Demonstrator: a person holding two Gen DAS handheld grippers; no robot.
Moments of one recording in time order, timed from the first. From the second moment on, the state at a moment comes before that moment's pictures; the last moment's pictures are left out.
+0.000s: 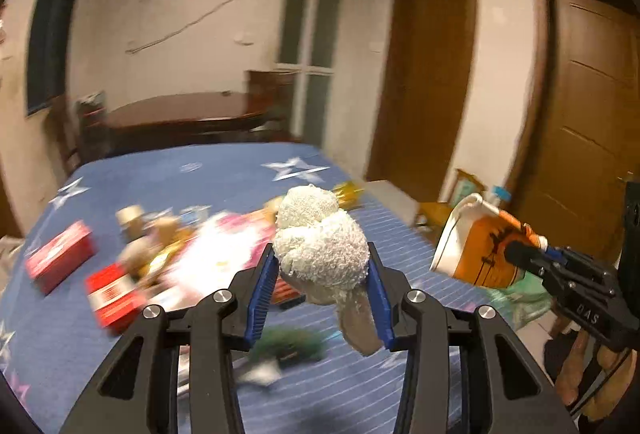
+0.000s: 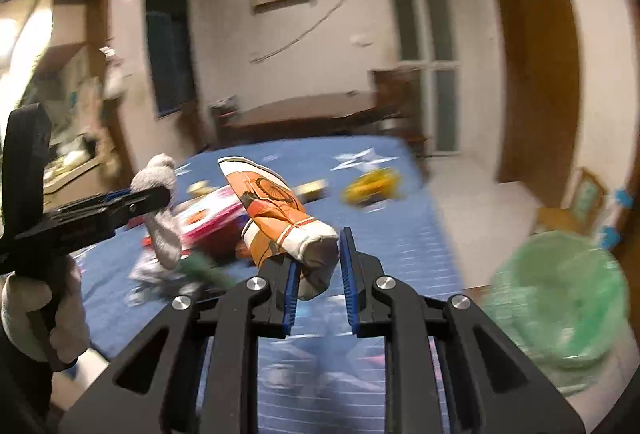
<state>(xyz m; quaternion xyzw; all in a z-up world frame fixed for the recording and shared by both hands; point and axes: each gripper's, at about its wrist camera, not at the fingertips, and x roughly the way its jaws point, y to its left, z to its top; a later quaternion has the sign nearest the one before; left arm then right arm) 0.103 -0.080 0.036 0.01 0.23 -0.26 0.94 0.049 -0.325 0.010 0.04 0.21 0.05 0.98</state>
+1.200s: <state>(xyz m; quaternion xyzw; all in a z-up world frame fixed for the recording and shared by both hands) 0.194 -0.525 -0.098 0.11 0.36 -0.46 0.81 0.044 -0.601 -0.060 0.08 0.37 -0.22 0.90</state>
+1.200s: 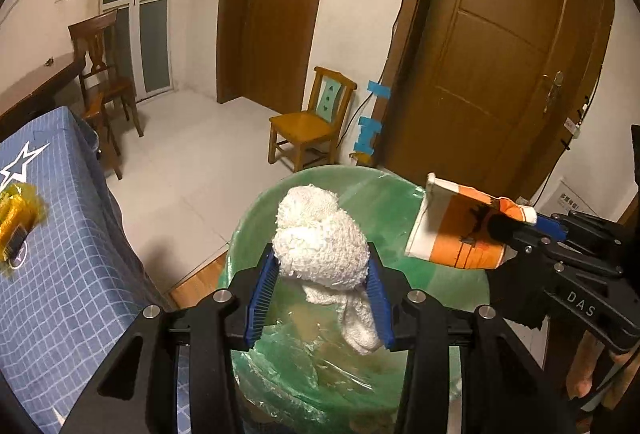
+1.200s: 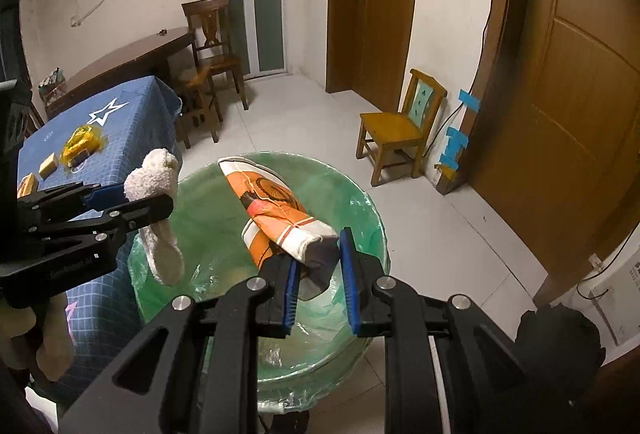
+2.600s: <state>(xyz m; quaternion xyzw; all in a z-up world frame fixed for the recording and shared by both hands) 0.122 -0.171 -0.037 0.07 0.30 -0.33 0.89 0.037 -0.450 -0.028 0.09 0.29 0.02 0.95</state>
